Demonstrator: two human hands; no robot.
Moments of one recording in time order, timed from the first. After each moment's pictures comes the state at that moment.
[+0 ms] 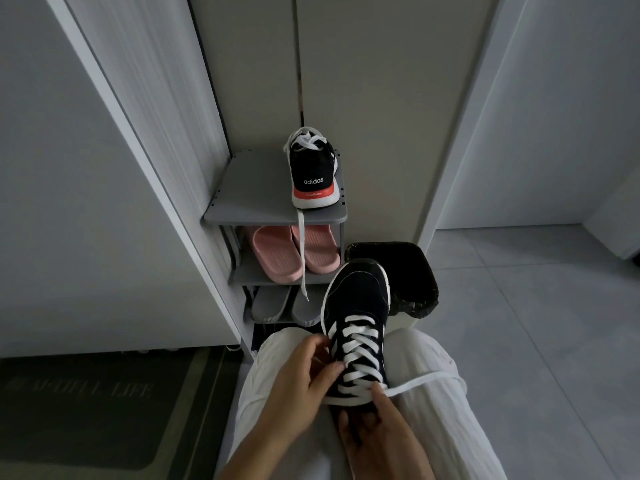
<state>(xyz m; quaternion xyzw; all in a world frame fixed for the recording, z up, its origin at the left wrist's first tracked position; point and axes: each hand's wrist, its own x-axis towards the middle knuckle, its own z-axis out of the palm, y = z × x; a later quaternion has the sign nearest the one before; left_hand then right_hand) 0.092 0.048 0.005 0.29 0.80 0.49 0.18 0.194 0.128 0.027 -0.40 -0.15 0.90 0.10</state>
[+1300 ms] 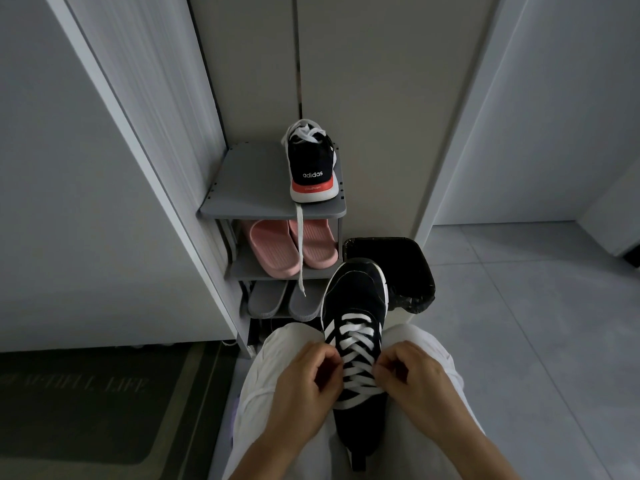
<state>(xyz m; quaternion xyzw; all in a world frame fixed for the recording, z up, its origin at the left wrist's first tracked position) 0.105 0.051 0.001 0.34 0.78 0.51 0.10 0.202 0.191 0.054 -0.26 -0.90 0.35 0.07</state>
